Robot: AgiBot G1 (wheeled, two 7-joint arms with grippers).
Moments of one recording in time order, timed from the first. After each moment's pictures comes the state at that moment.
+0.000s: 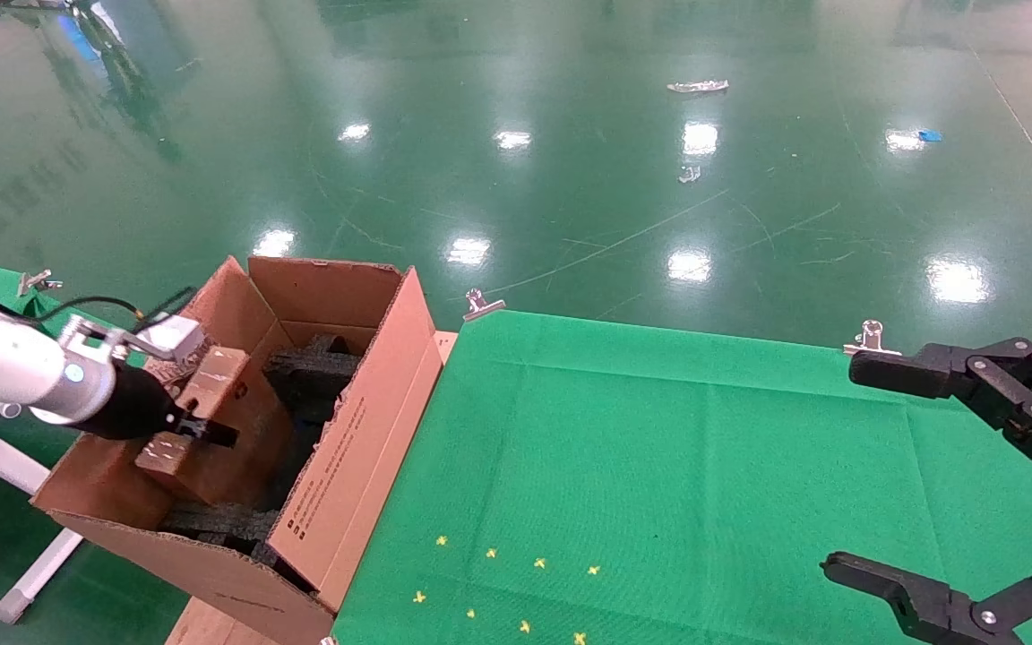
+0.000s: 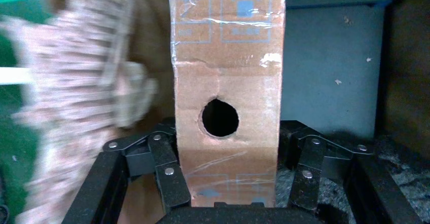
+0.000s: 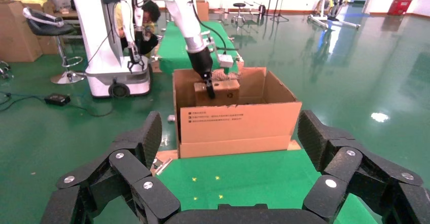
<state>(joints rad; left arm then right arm) -1.72 0.76 1.67 -0.27 1.28 0.96 -0.93 1.08 -0.60 -0.30 1.28 -0.72 -1.49 0.18</state>
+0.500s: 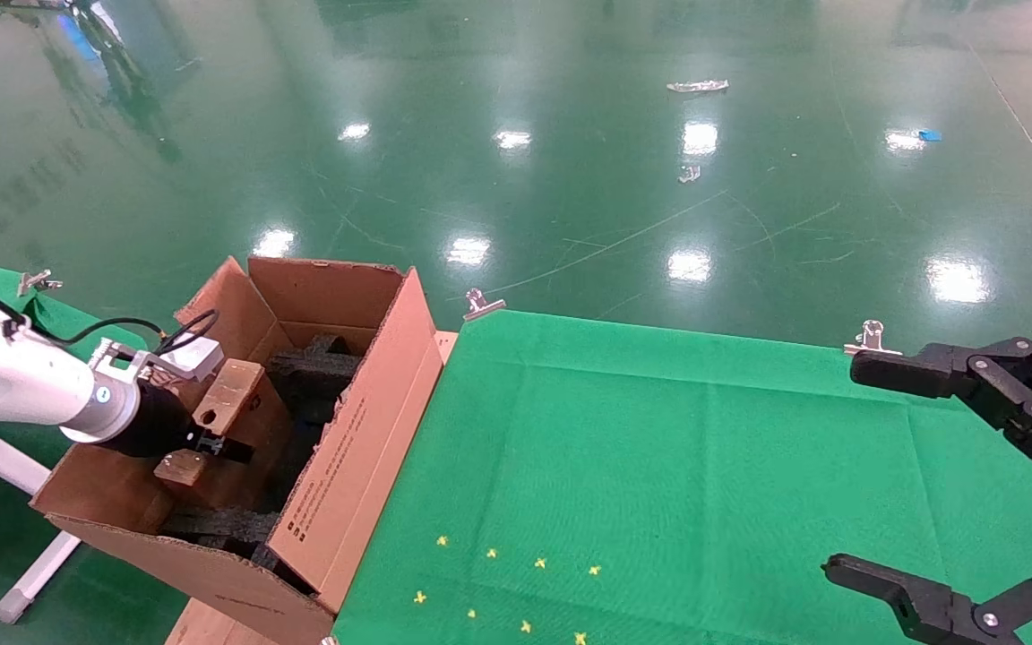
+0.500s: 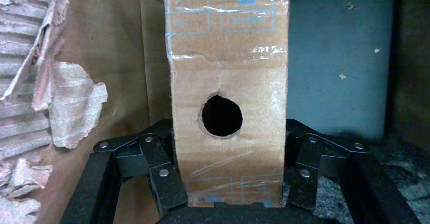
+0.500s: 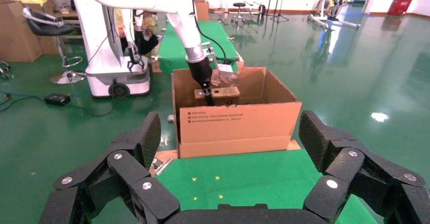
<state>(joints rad) -1.67 0.84 1.63 -0.11 1.21 0.96 -0.80 1.08 -0.60 -0.30 1.28 -0.72 -1.49 0.18</state>
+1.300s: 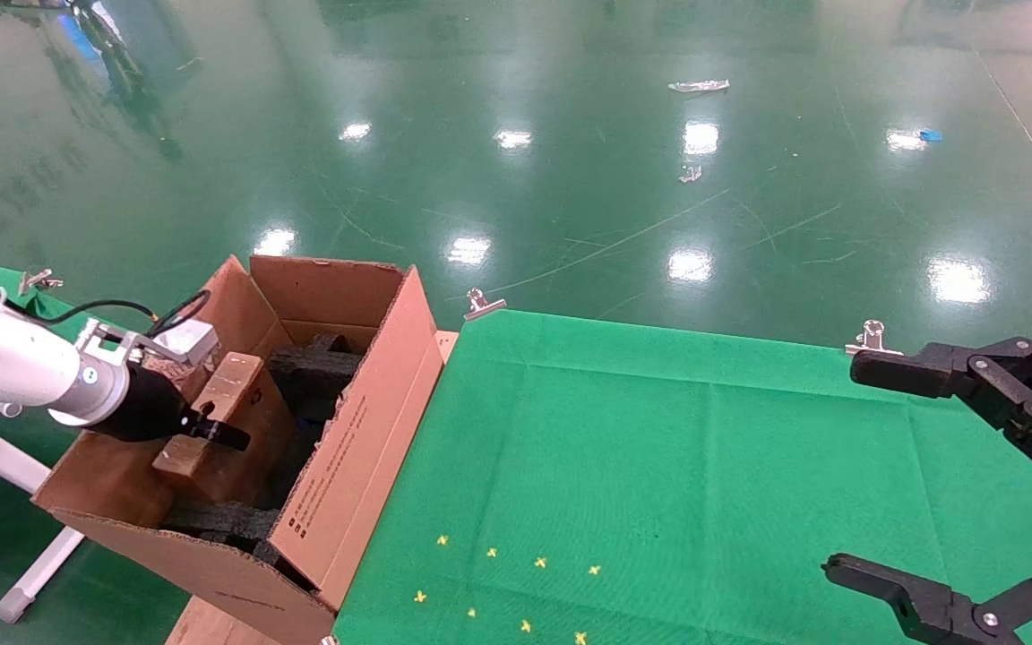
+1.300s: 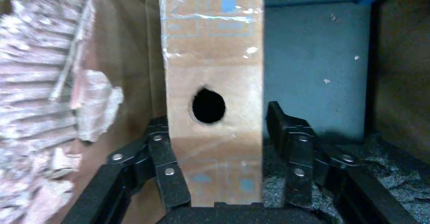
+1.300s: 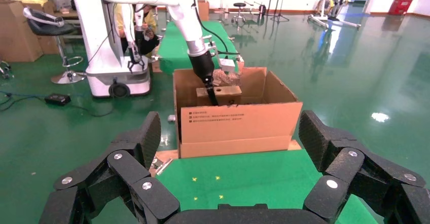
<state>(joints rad) -1.73 0.86 1.62 -0.02 1.20 1.01 -0.73 1.08 -0.60 -0.30 1.28 -0.72 -1.49 0.18</state>
